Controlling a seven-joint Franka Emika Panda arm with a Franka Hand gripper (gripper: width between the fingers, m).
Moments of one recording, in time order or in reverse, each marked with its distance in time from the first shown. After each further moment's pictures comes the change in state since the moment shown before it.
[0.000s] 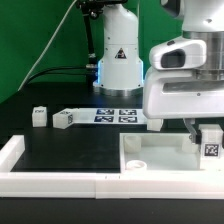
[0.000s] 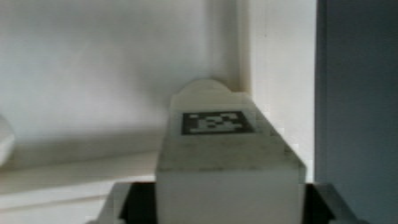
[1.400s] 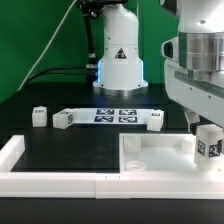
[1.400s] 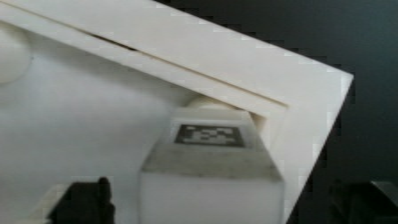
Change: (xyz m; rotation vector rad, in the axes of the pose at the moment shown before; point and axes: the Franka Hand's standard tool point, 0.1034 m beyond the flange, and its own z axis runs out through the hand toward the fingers) arm -0.003 0.001 0.001 -0.001 -0.024 0.887
